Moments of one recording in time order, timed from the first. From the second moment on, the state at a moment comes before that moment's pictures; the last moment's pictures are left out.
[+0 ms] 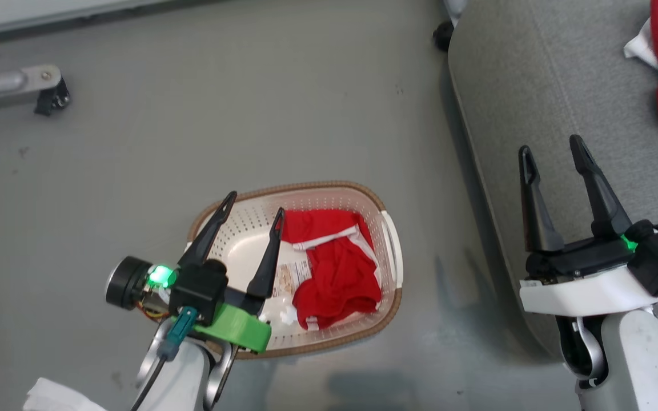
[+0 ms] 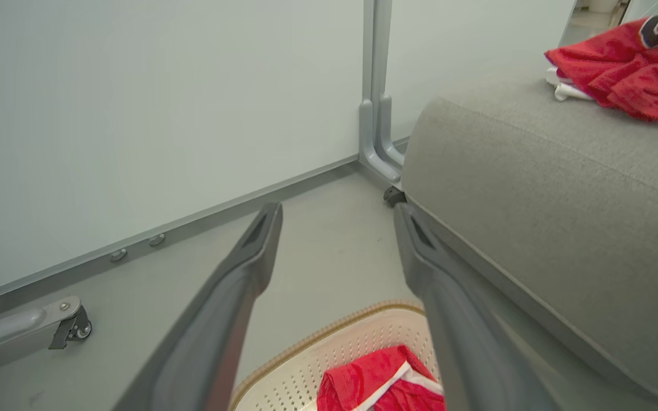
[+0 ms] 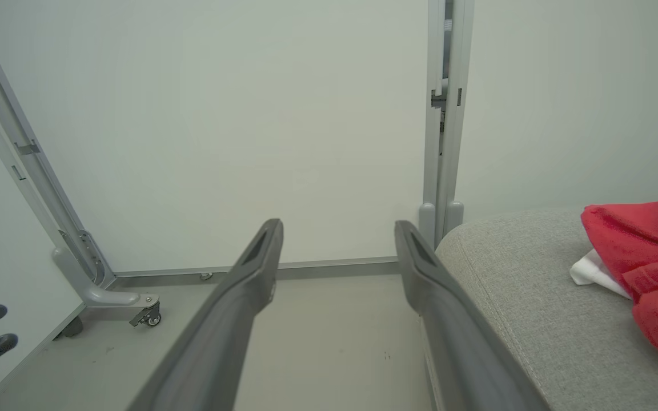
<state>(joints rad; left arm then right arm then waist) -0.21 0.07 -0.29 0.16 -0.02 -0.12 -0.26 -0.18 -0.05 0.04 -0.13 0.19 0.13 -0.26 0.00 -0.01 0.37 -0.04</state>
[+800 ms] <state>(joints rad) -0.84 0.05 -0.73 0.96 -0.27 -0.13 -0.22 -0.37 -0.07 -0.03 -0.29 0.18 0.13 -0.26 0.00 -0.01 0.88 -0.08</state>
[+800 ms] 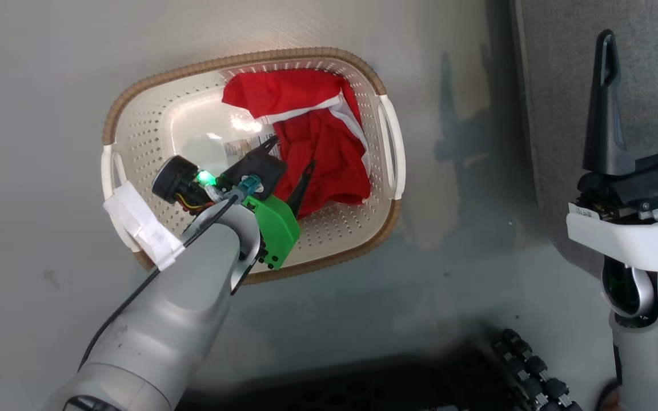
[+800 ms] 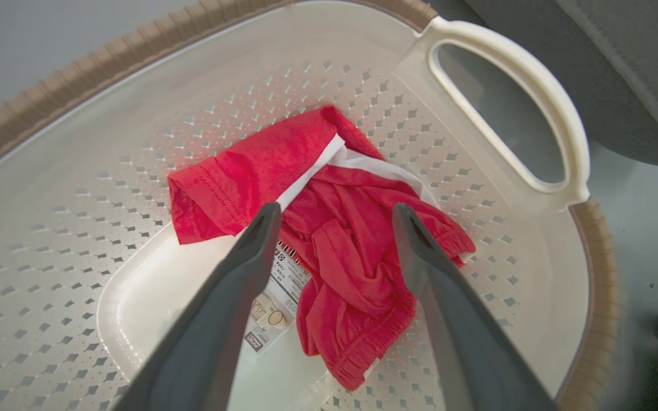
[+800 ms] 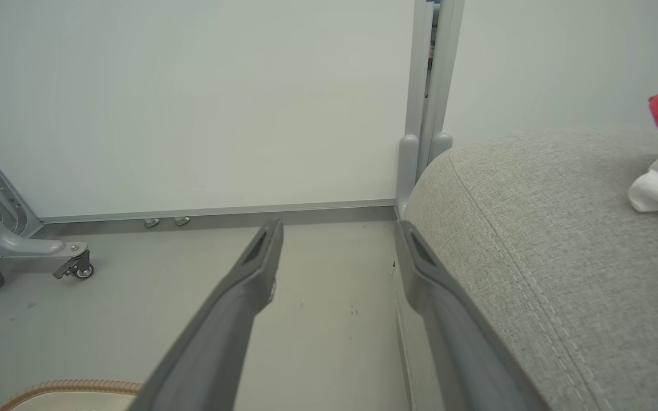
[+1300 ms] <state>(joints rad) -1.00 0.05 -0.90 1.09 -0.48 -0.12 -0.12 -0.39 -0.09 0.01 -0.39 0.17 0.13 -0.26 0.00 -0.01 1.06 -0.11</state>
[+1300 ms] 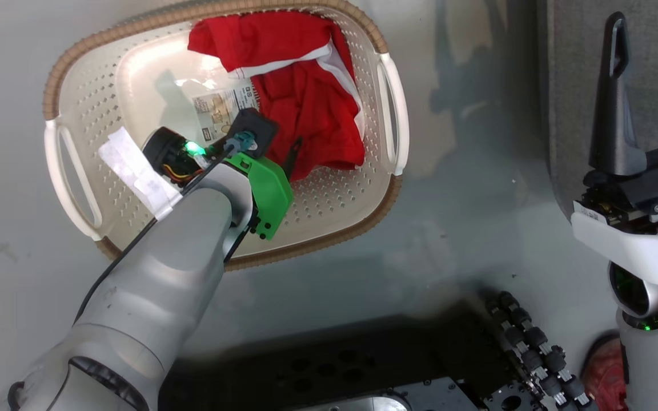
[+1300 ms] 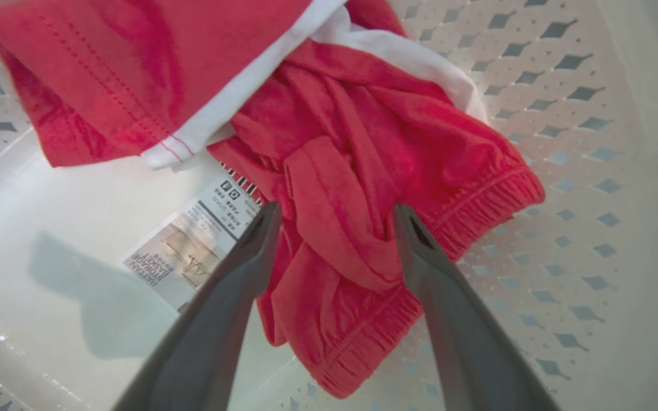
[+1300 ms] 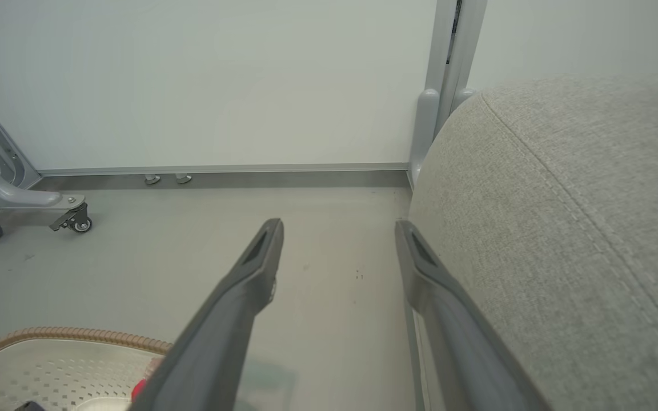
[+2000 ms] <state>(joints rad) -1.05 0.05 -1.05 1.08 -0.69 -0.09 -0.09 -0.37 -0.14 0.02 -0.45 0.15 0.13 -0.26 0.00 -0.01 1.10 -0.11</state>
